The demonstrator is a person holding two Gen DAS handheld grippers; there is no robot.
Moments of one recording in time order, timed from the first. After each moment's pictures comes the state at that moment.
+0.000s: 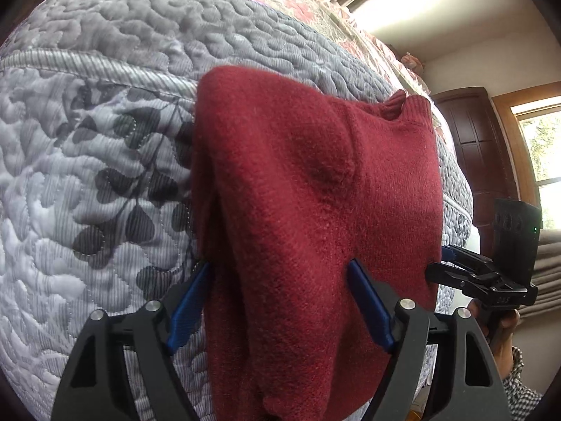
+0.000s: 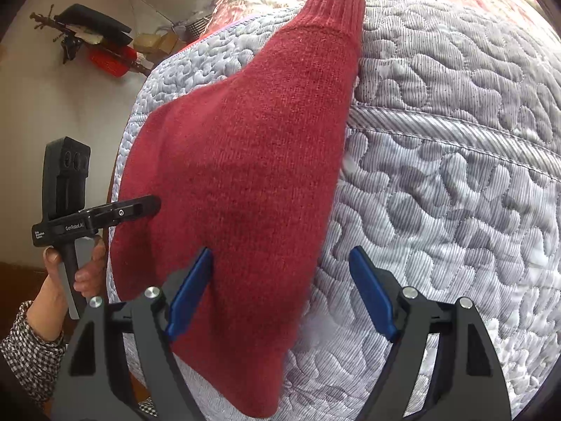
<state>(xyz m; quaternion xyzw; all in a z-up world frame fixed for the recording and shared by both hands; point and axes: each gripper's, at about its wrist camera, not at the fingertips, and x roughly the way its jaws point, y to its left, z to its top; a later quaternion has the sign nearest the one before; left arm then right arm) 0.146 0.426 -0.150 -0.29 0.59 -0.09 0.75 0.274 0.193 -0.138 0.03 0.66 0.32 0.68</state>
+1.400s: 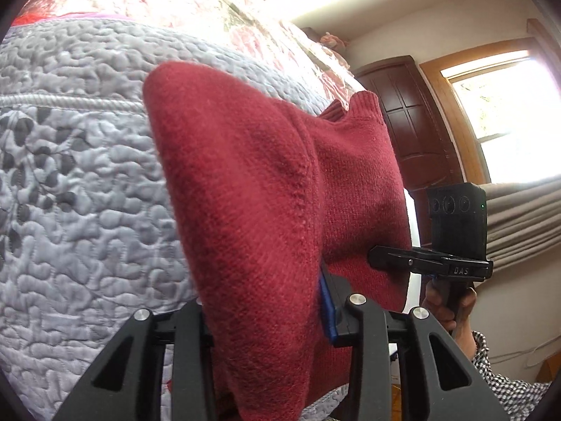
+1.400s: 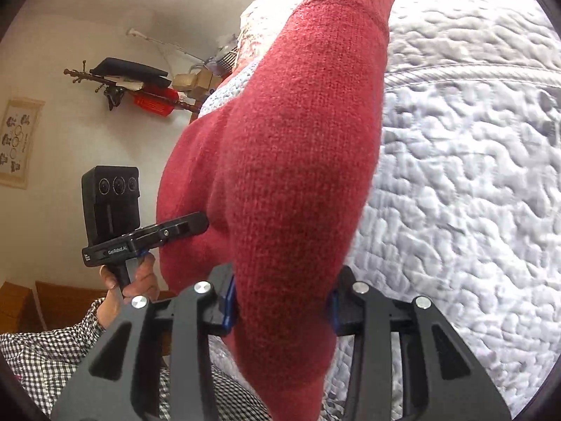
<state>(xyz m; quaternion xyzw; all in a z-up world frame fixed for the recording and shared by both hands) 0.166 0.237 -0.071 -0.30 0.55 -0.22 0.74 0.218 0.031 -0.056 0.17 0.64 0.36 0.66</state>
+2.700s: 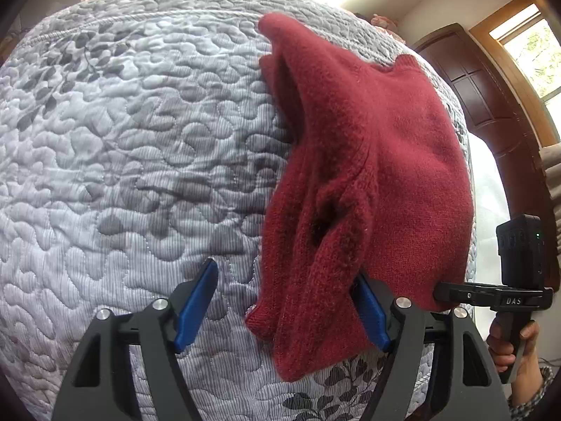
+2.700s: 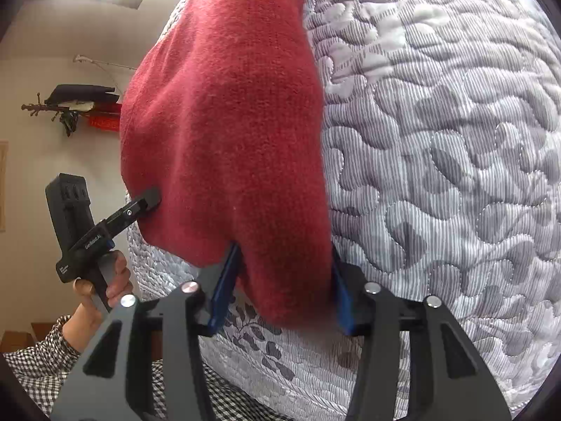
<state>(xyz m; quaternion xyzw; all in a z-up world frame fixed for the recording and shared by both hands) 0.036 0.187 -0.144 -0.18 0.58 -0.08 0.79 0.056 -0.090 -0.173 0.22 0.68 0.26 0.65</state>
